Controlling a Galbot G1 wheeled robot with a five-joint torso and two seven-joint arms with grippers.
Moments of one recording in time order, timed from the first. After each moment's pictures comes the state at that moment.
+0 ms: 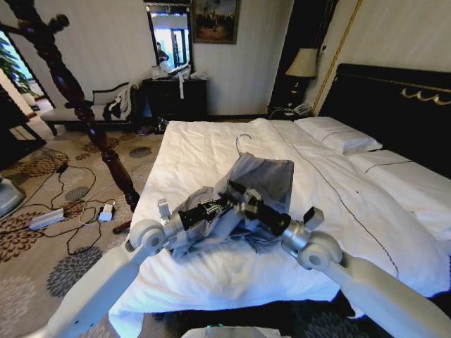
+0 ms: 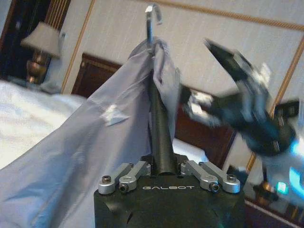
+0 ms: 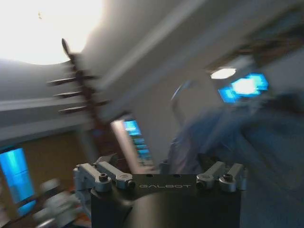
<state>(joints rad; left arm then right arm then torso) 0.92 -0.88 -0.07 -2.01 -1.02 0.32 0.39 -0.98 0.64 0.08 2.26 1.28 0.10 0.09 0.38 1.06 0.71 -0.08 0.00</state>
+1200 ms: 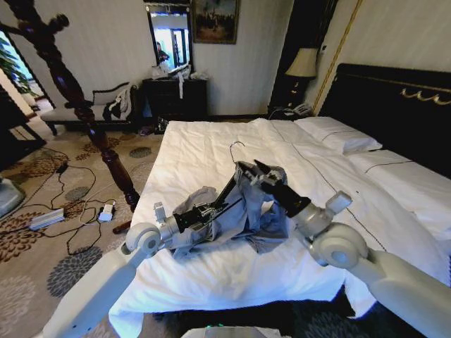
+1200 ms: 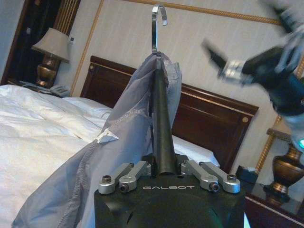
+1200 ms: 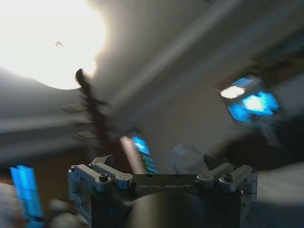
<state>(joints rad) 0.93 -0.86 -0.11 -1.97 -1.02 0.31 0.45 -0.93 0.43 0.18 2.29 1.52 0.25 -0.09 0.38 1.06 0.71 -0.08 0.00</state>
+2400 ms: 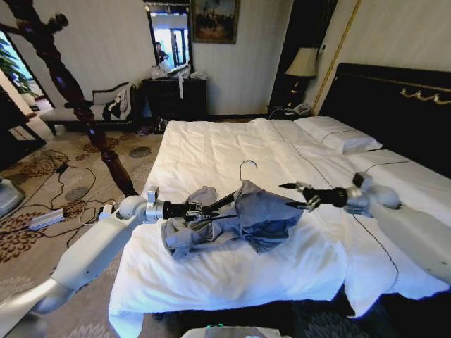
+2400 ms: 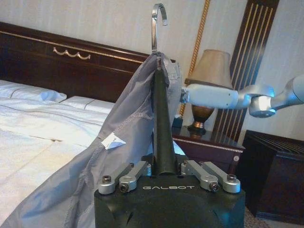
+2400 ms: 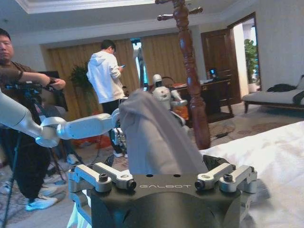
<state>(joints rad) 0.58 -0.83 0.04 -1.58 -0.86 0.29 1.13 -0.56 0.51 0.00 1.41 1.11 -0.13 -1.33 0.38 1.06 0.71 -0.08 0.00</state>
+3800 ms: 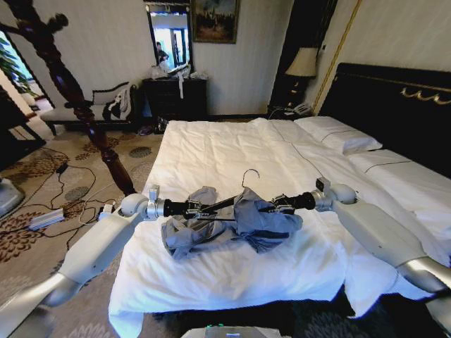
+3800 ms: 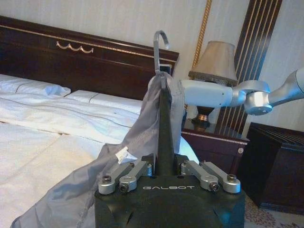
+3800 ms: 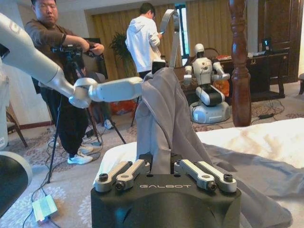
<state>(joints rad) 0.55 -0.85 0.04 -1.53 -0.81 0.28 1.16 -0.43 0.66 -0.10 1.28 0.86 -0.07 -1.53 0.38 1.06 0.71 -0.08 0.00</state>
